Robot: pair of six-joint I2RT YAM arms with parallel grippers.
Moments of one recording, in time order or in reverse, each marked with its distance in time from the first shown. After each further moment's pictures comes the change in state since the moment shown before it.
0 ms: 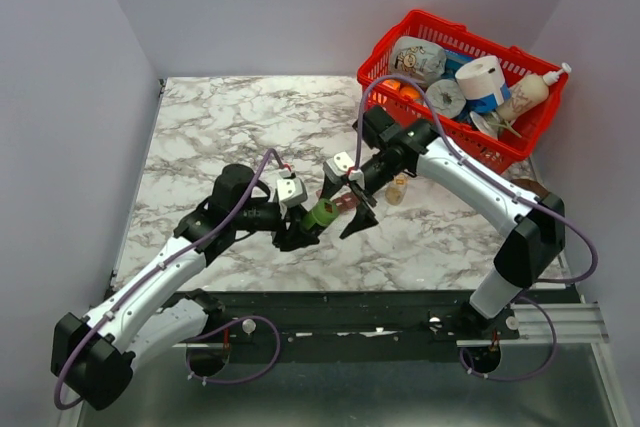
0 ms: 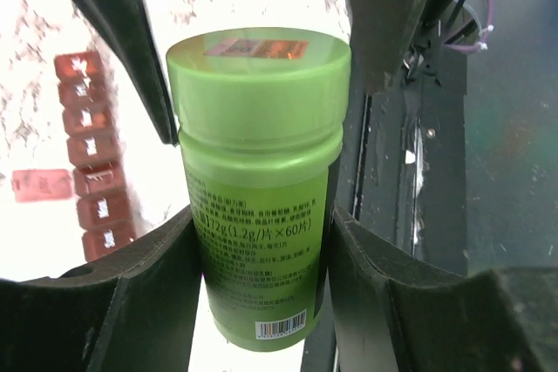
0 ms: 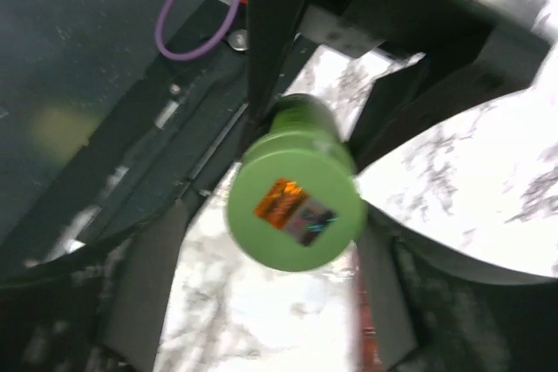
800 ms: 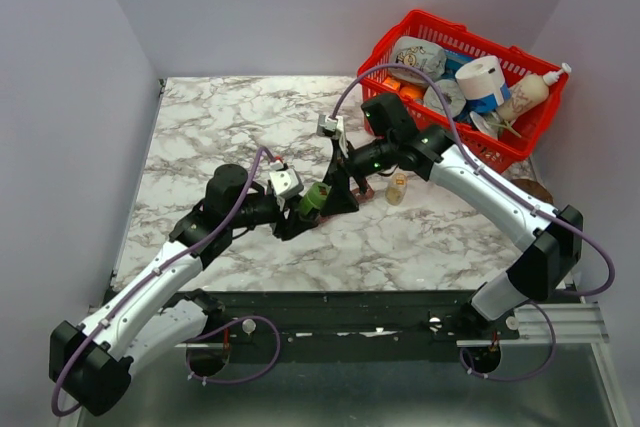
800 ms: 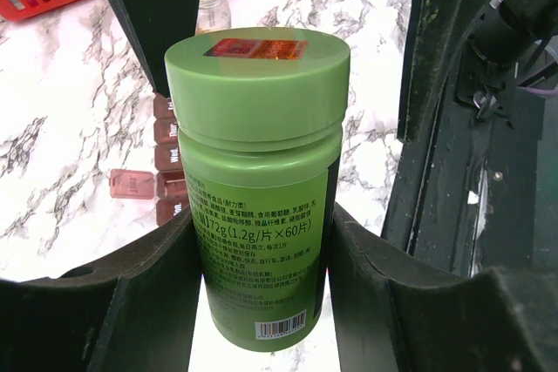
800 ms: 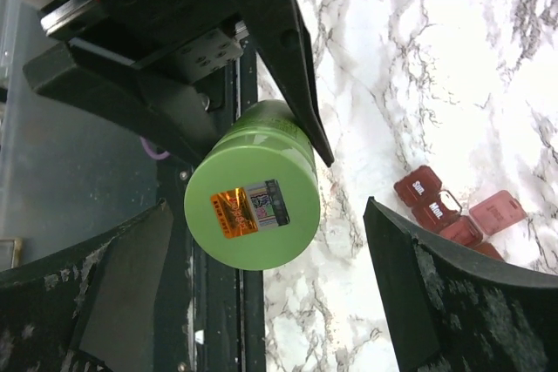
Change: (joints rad) left arm 0.000 -0.048 -0.001 0.085 -0.166 -0.033; right arm 0.004 -0.113 -0.081 0.441 0.274 1.031
